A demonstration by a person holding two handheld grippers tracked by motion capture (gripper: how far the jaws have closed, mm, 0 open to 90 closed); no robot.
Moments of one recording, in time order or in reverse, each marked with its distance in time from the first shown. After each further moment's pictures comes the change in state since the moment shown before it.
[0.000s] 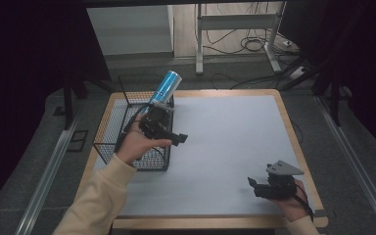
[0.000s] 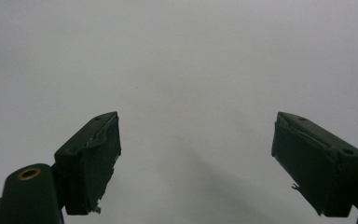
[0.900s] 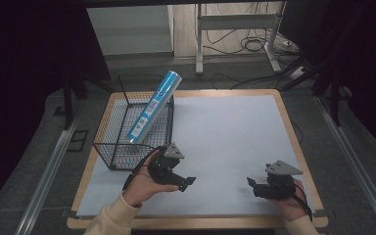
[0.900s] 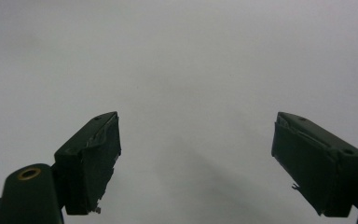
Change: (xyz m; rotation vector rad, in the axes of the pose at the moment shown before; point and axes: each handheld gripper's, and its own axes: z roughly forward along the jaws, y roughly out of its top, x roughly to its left) left arm -0.067 -0.078 0.030 0.016 -0.074 0.102; right arm 0.001 -0.001 0.003 -0.001 0.001 -0.003
